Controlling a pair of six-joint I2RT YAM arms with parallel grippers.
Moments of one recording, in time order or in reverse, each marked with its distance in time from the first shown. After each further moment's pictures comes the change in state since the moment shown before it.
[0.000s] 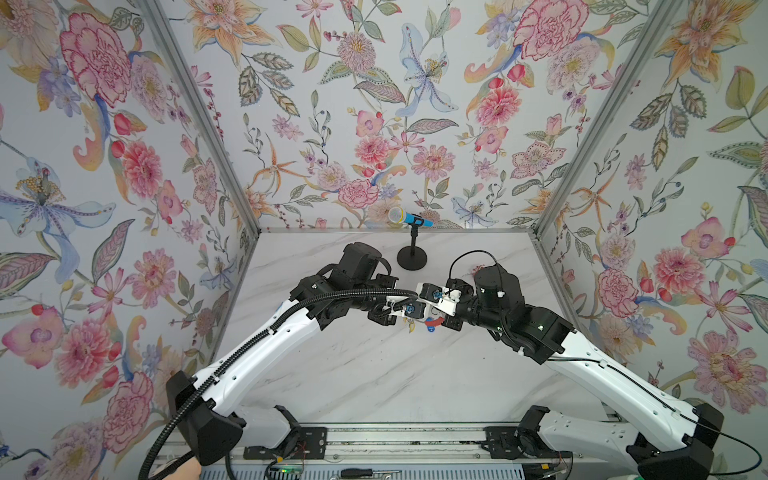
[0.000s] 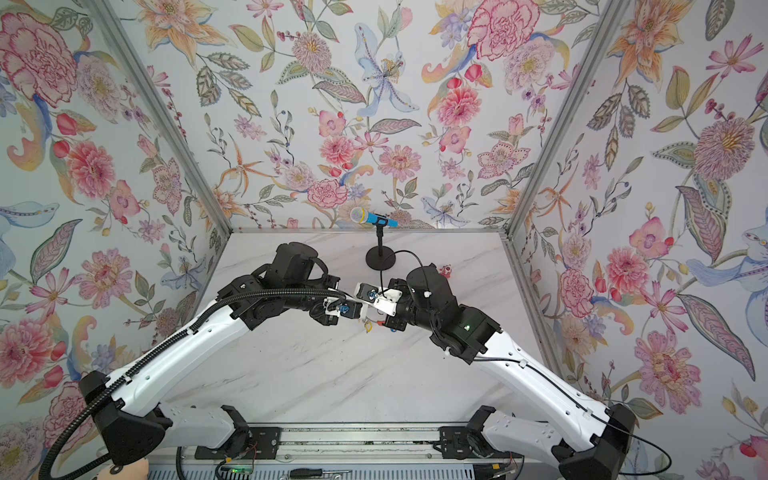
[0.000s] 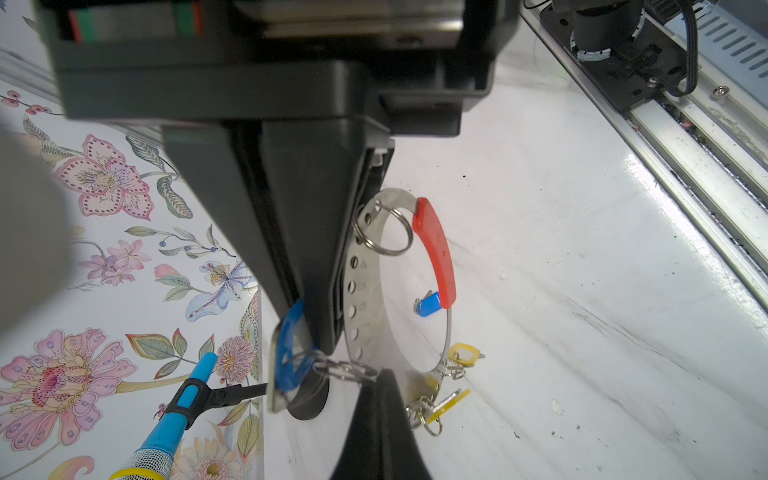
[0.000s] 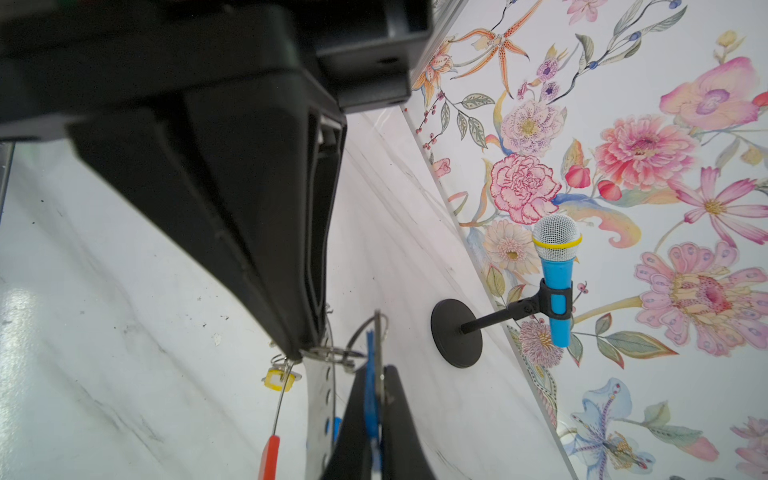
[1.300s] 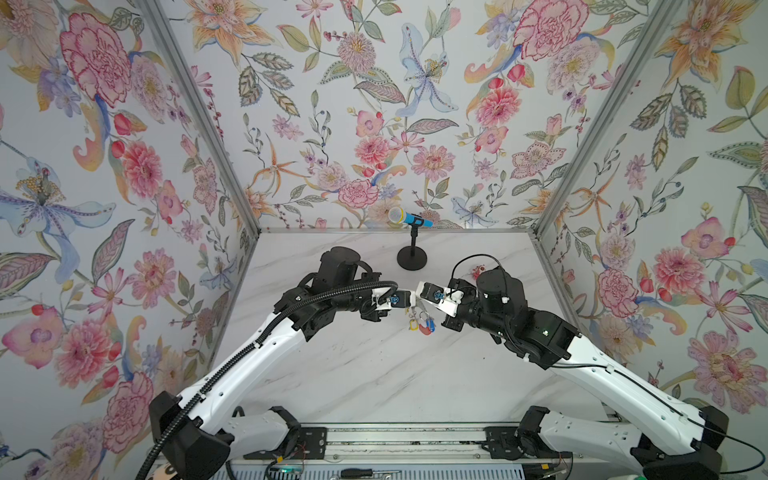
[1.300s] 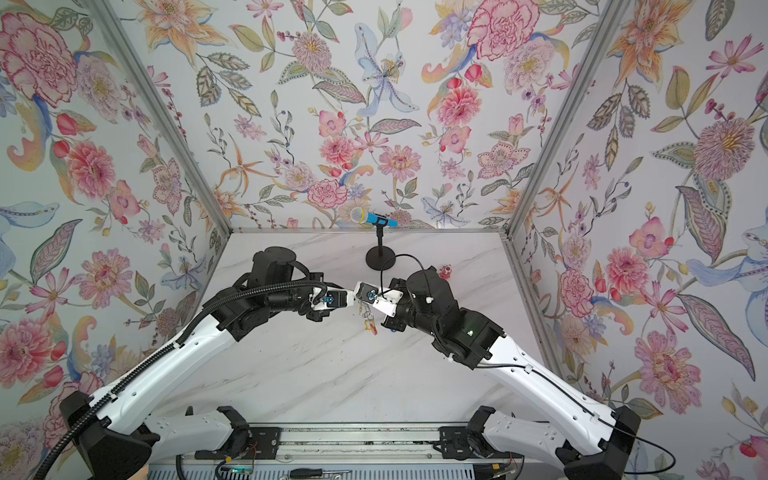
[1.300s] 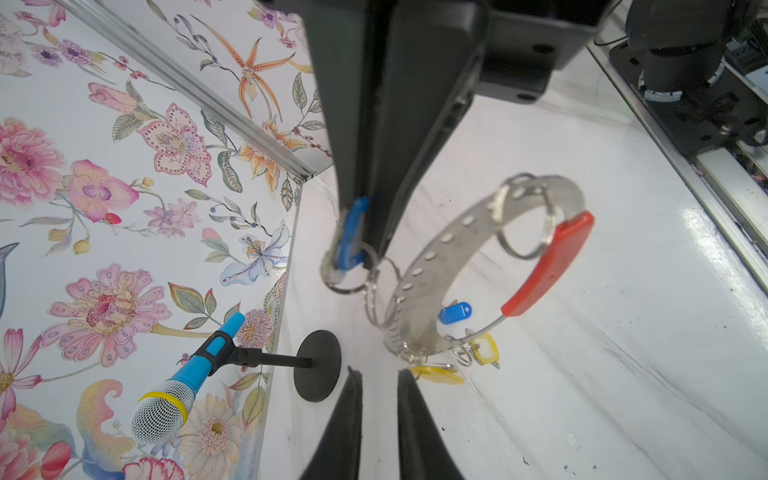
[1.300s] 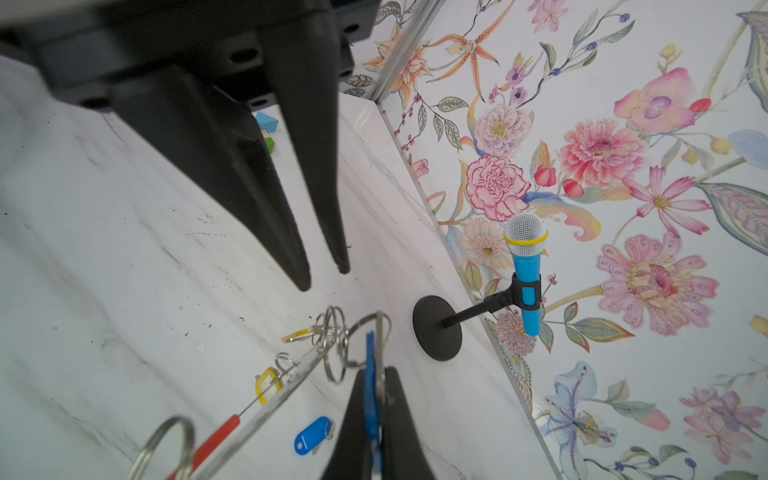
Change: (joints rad) left arm 0.097 -0.117 -0.166 0.224 0.042 -0.175; right arm 0.051 -0.024 0.007 -0.005 0.093 0.016
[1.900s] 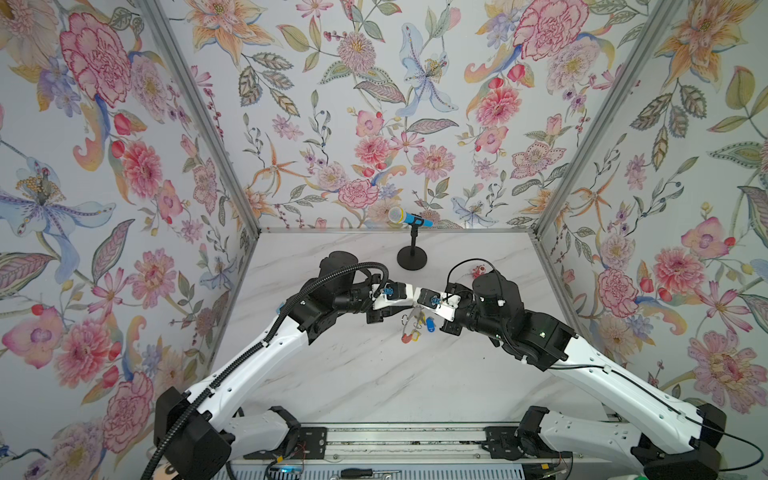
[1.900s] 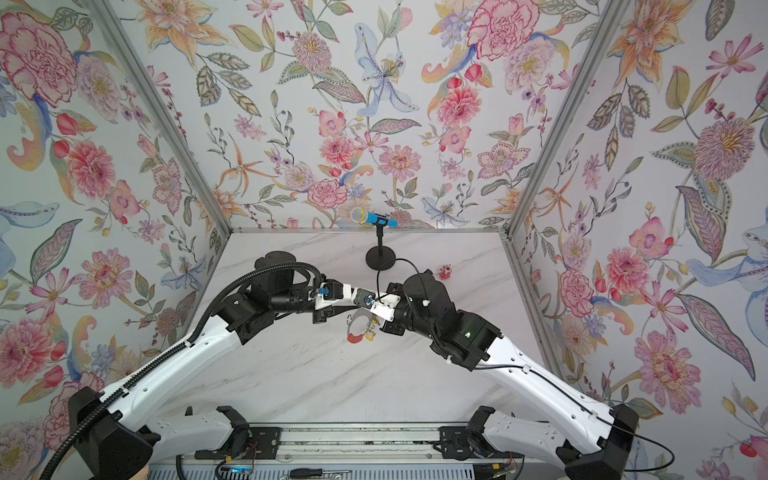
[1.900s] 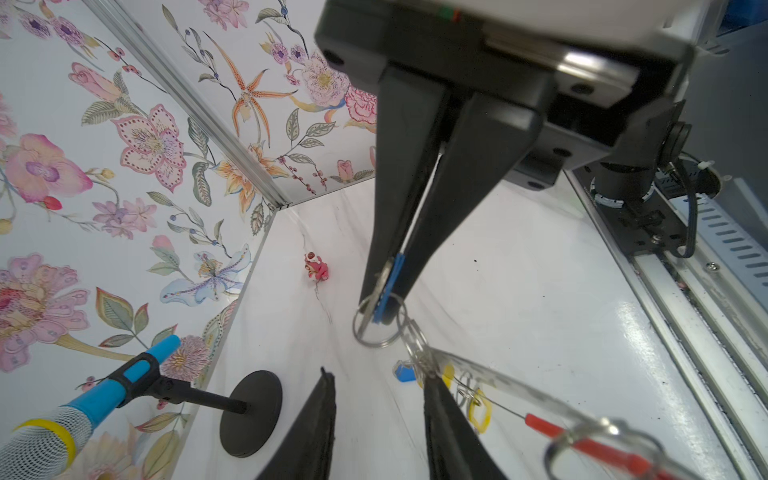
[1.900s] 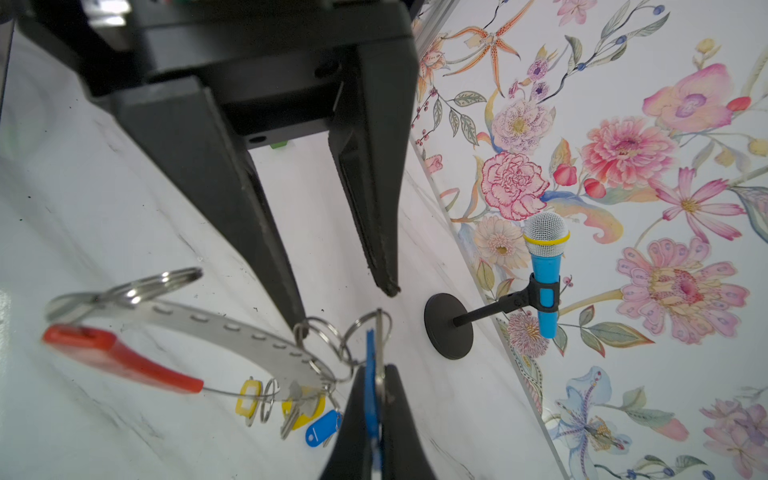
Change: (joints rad) left arm 0.013 -0.001 -0.143 0.209 0.185 -0.266; right arm 0.011 0.000 -0.026 0.002 0.002 -0.001
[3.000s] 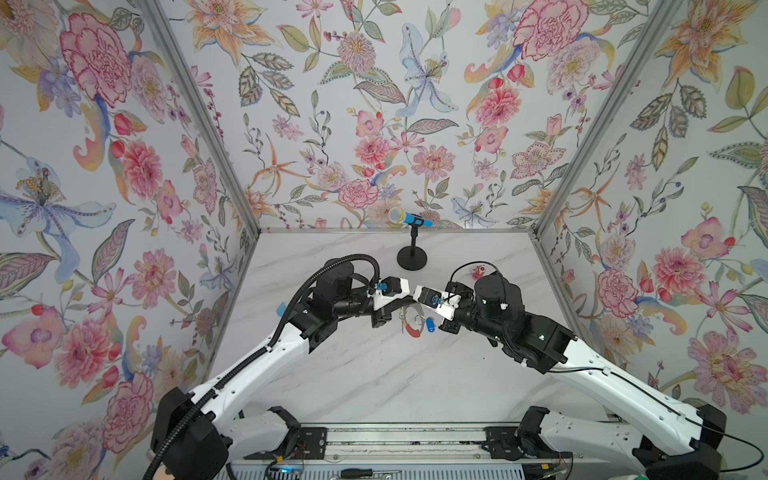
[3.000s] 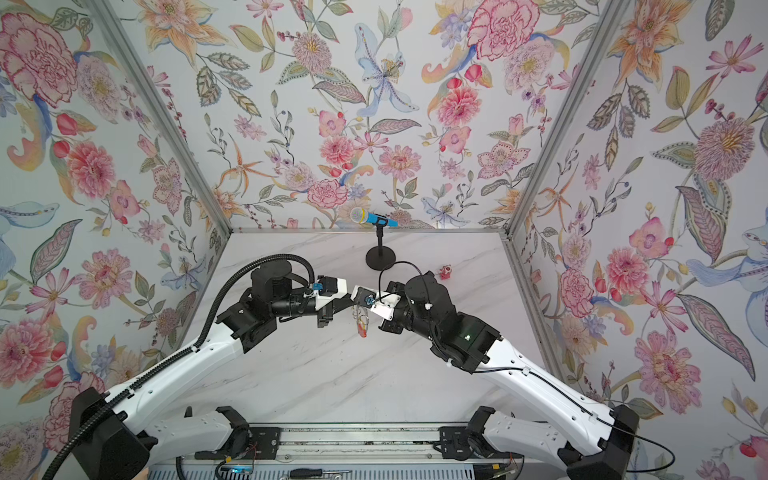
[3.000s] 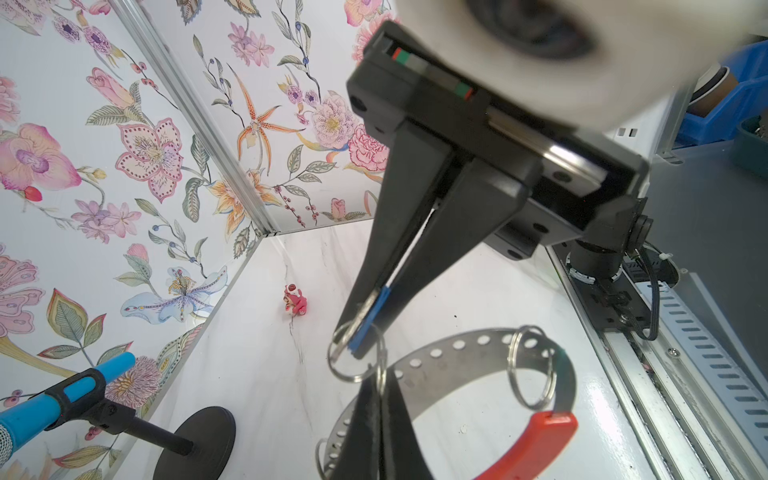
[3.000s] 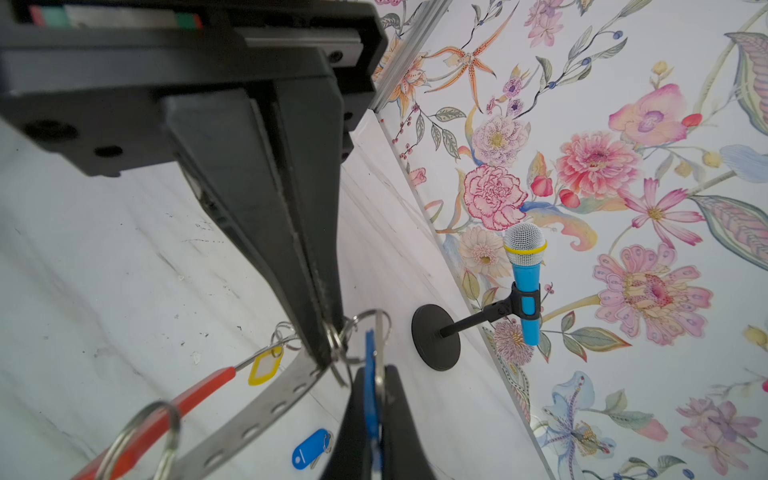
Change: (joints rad) left arm 0.000 -0.026 -0.101 0.247 0.066 -0.232; right arm 0.005 -0.013 -0.023 0.077 0.025 0.001
